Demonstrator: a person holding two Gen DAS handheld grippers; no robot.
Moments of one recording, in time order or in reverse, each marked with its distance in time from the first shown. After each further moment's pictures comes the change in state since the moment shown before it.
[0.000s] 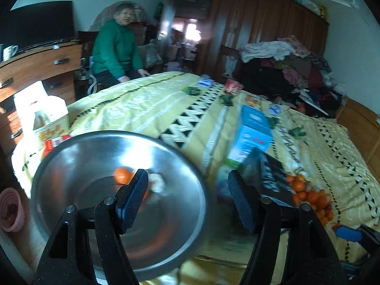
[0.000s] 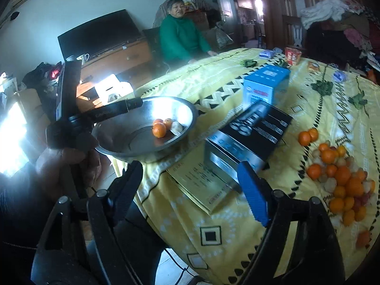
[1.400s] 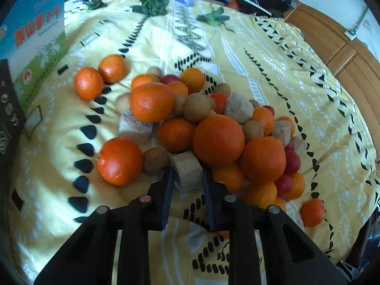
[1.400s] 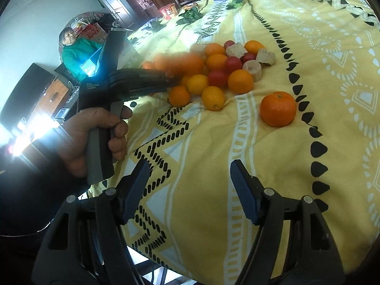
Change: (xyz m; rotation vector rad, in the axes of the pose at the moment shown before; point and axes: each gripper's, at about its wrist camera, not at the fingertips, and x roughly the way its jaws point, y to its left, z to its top) left arm 0.239 -0.314 -0.119 0.215 0.524 -0.300; right arm -0.083 -0.223 -0.147 0.513 0.065 -0.194
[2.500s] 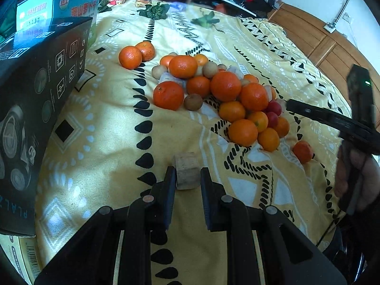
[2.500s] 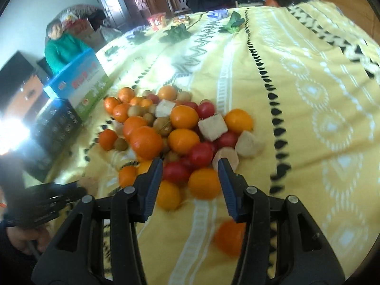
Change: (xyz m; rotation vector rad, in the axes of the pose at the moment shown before) left arm -0.065 0.043 -0.076 0.051 -0.011 -0.064; right arm 0.058 -0.029 0.125 -0.132 -0.027 -0.168
